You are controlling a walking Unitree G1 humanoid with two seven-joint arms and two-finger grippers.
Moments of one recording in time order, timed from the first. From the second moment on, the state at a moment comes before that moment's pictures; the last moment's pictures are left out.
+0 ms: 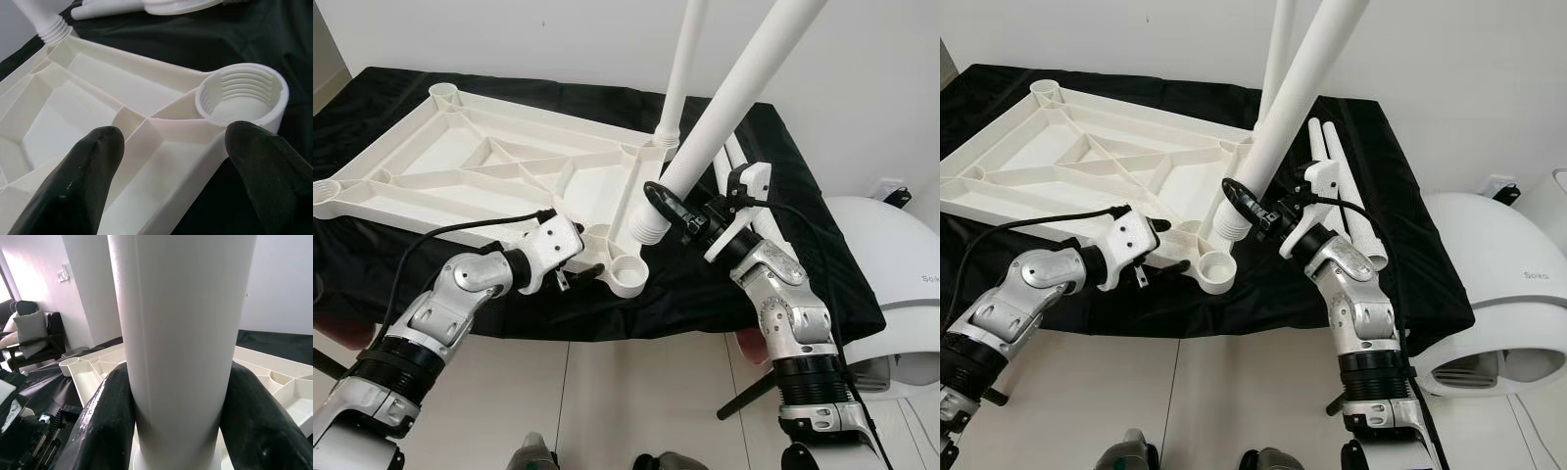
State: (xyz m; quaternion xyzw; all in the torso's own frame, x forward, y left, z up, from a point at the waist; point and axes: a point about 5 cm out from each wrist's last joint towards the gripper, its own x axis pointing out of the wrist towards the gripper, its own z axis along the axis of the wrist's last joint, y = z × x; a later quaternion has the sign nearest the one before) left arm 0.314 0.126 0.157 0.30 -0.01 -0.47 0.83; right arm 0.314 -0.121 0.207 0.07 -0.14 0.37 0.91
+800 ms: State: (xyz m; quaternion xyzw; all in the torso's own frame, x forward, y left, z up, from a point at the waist) left arm 0.316 0.113 0.136 0.36 0.01 -0.50 0.79; right arm 0.315 -0.125 0.209 0.07 -0.14 0.37 0.92
